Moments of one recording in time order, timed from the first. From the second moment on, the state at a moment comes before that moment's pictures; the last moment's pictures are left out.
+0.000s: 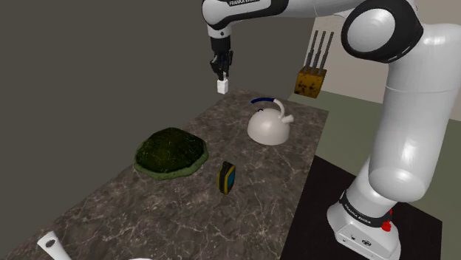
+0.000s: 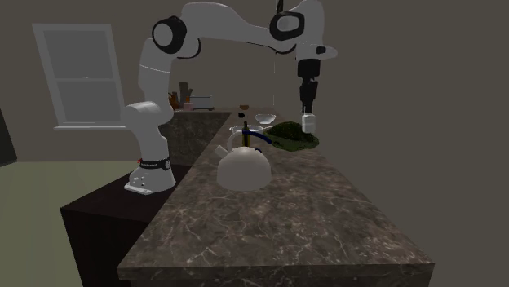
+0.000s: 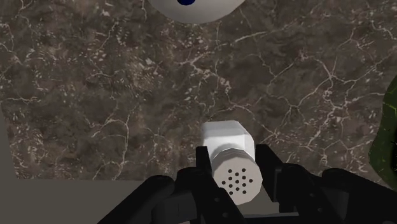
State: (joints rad) arm 0.04 0.28 0.00 -1.45 -0.12 1.74 -0.16
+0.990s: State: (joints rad) arm 0.24 0.24 0.12 -1.49 -0.15 1.71 0.16
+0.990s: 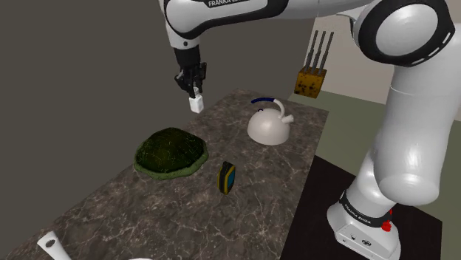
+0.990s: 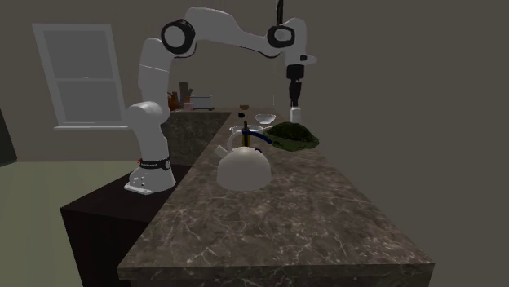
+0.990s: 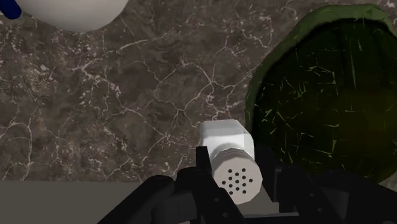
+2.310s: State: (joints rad) arm 0.60 0.61 0.24 -0.92 -0.23 1.46 0.55
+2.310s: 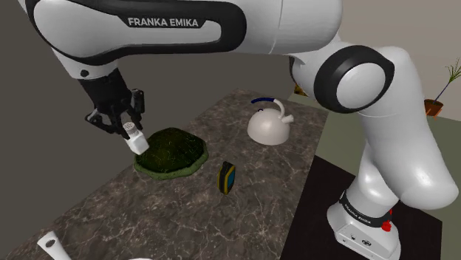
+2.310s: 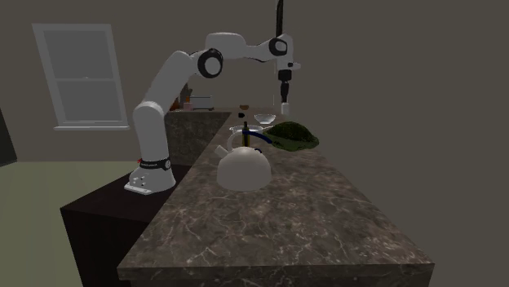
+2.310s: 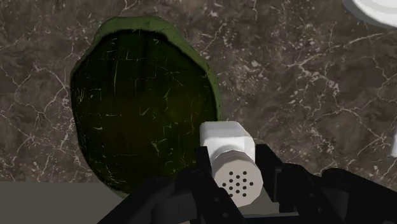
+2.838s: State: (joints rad) arm 0.65 0.69 0.24 -0.86 -0.25 1.47 0.60
